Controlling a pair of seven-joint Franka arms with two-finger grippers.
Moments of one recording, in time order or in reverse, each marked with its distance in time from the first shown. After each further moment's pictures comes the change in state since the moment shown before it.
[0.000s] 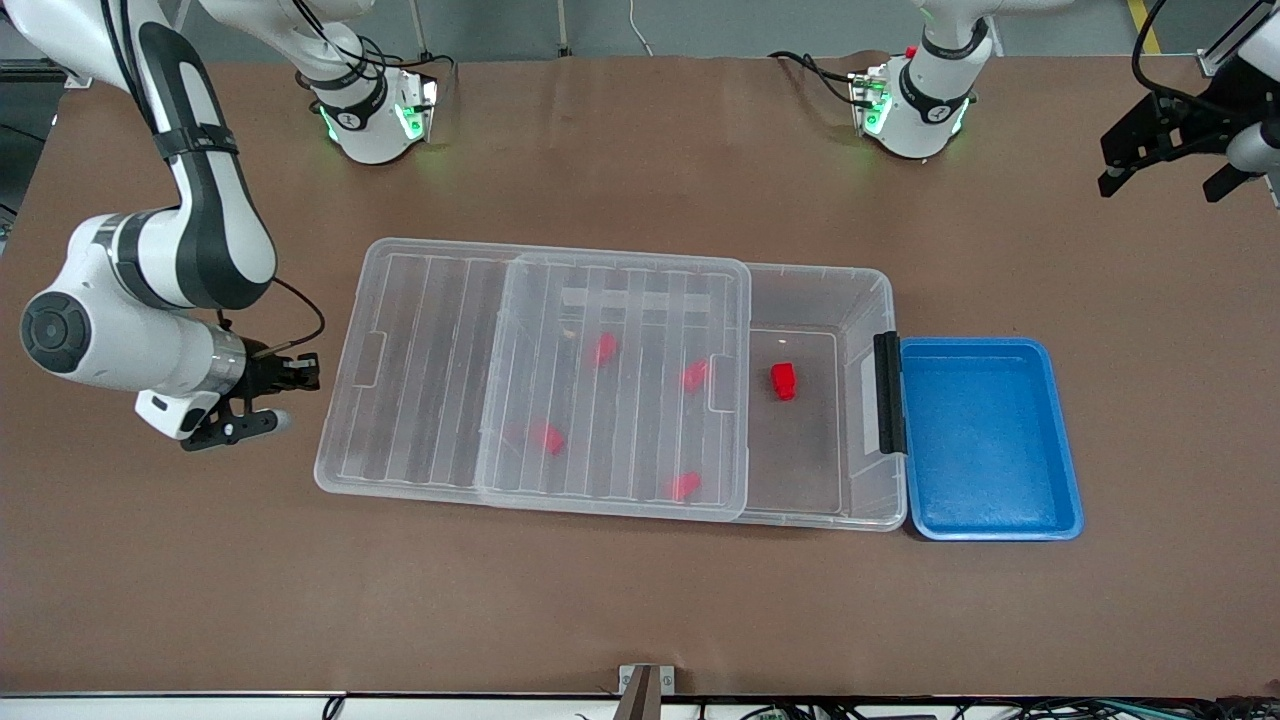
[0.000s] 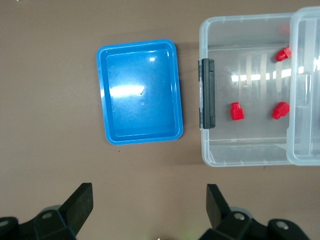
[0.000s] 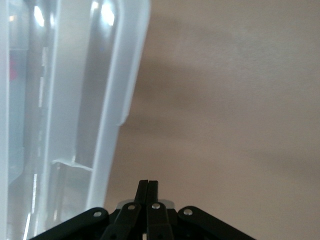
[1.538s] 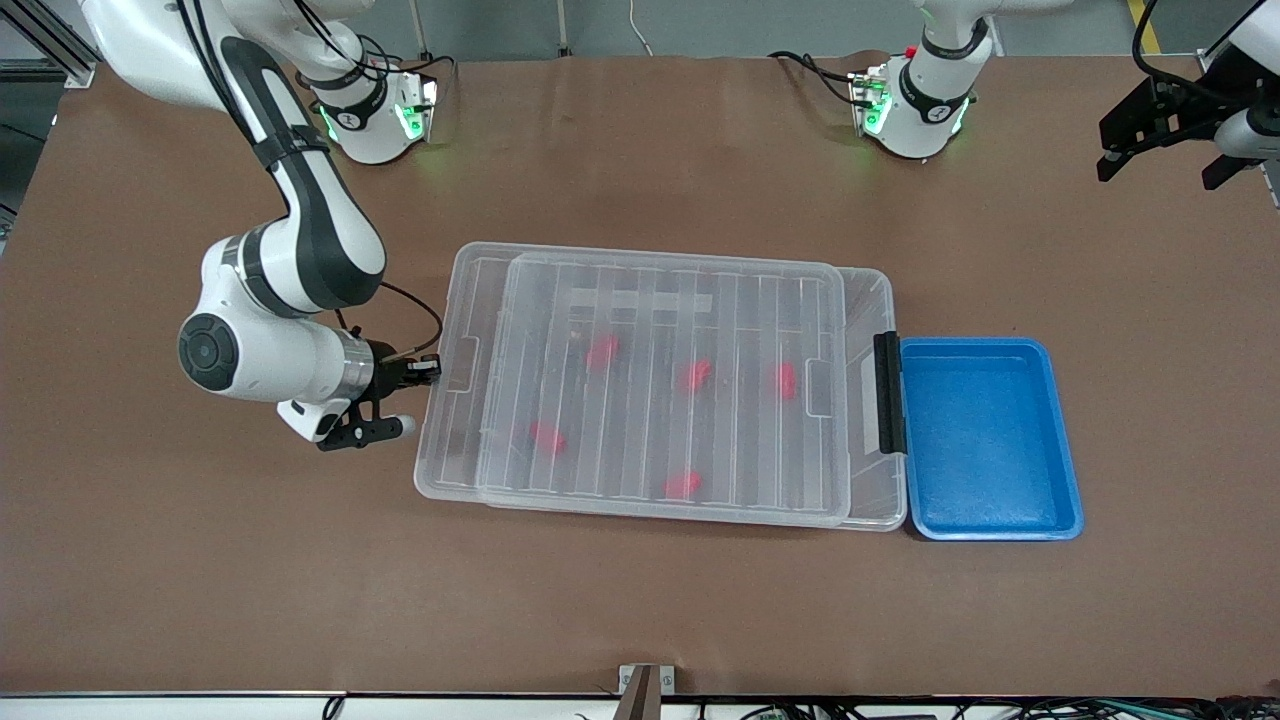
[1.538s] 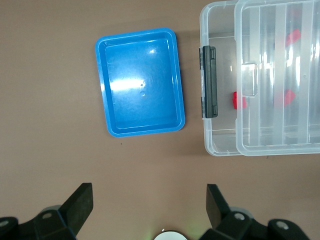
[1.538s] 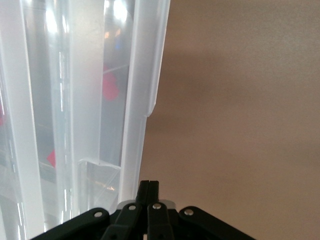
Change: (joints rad) left arm 0.007 -0.002 0.001 -0.012 0.003 -0.031 0.015; right arm 0.075 0.108 0.148 0.110 0.121 0.012 0.243
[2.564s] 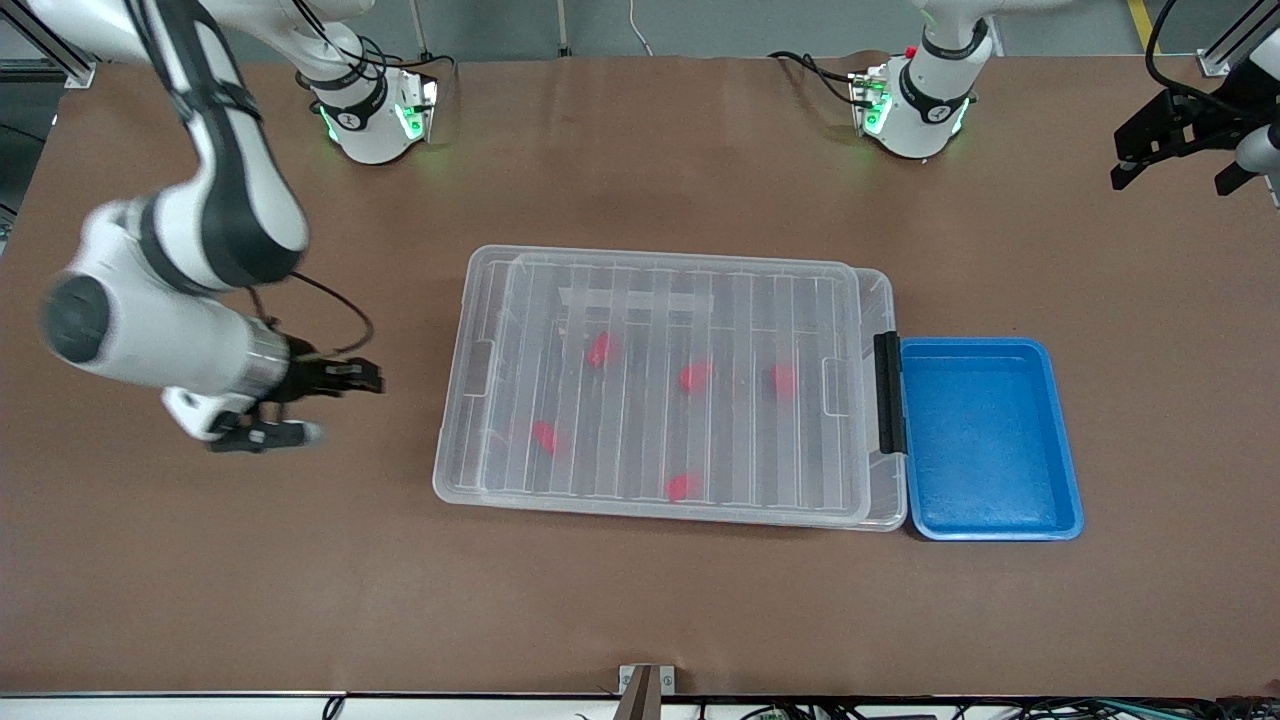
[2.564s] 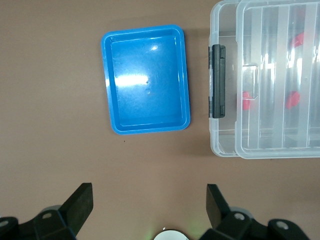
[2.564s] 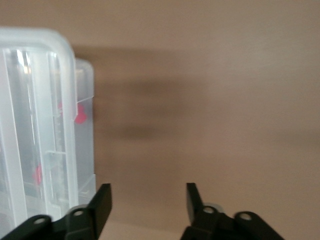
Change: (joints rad) left arm 0.027 0.006 0.001 -0.003 0.002 0.000 0.001; right arm -0.107 -0.176 -0.050 0.084 -0.152 -0.152 0.083
